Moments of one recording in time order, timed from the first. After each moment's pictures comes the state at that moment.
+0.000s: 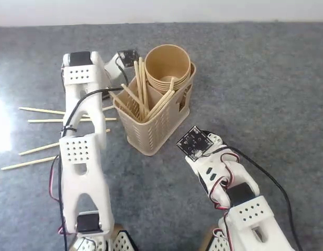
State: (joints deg) left arm -9.7 59.6 -63.6 98.2 -62.9; right arm -25.4 -69.5 86.3 23.1 26.8
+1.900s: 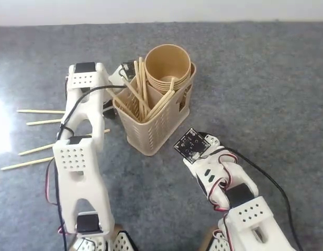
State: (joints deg) left arm -9.1 48.2 -31.4 81.8 -62.8; right arm -26.9 -69.5 86.8 23.1 26.9
